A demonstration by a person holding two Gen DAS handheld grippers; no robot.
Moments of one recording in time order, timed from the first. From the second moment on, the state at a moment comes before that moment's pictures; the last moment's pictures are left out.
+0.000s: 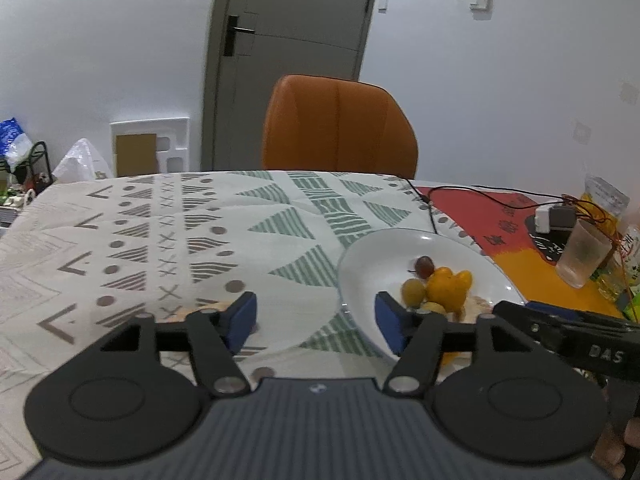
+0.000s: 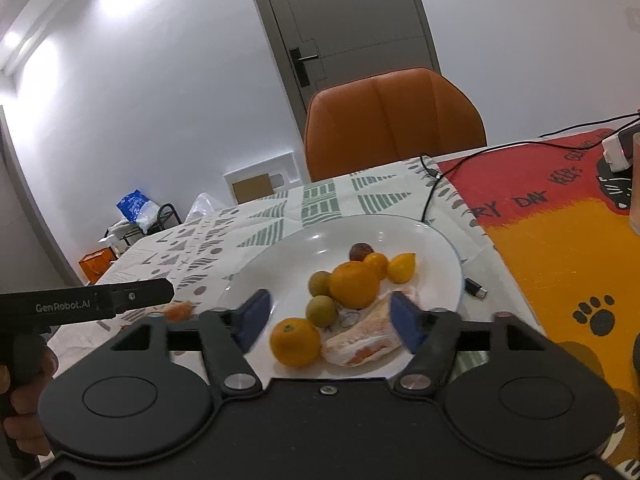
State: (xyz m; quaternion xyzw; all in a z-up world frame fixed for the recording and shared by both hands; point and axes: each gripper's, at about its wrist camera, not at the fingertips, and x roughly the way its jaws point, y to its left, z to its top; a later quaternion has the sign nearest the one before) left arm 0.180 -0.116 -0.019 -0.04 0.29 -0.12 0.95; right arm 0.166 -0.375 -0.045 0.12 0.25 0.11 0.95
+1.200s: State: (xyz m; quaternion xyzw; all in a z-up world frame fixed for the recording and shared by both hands) left arm 0.148 -0.029 -0.015 -0.08 0.28 -0.04 0.96; right arm 0.160 -0.309 -0.034 0.10 0.24 0.17 0.95
